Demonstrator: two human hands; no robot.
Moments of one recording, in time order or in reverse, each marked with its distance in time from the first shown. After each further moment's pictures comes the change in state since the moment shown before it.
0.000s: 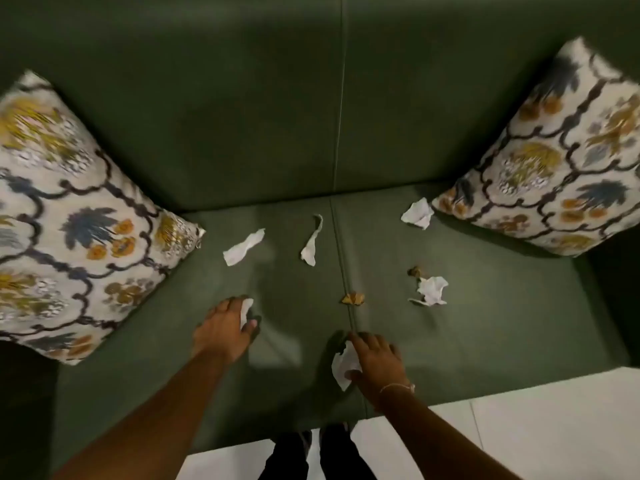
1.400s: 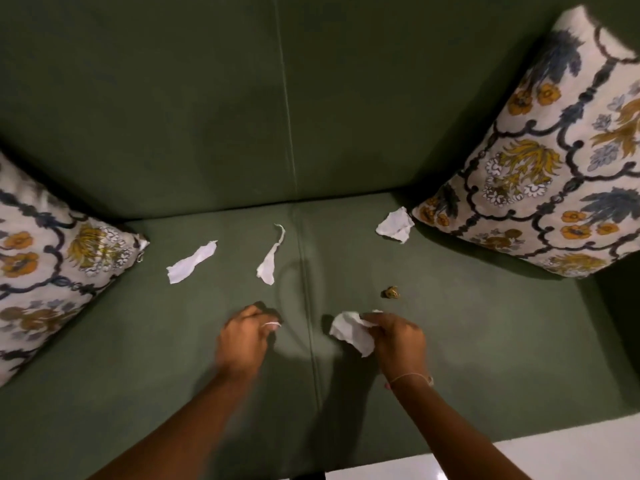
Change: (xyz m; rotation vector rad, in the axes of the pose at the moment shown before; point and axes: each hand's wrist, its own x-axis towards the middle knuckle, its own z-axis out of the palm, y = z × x) left_hand 0.039 0.121 0.056 -0.172 0.278 0.108; right_hand 0.066 0.093 -0.080 0.361 0.563 -0.078
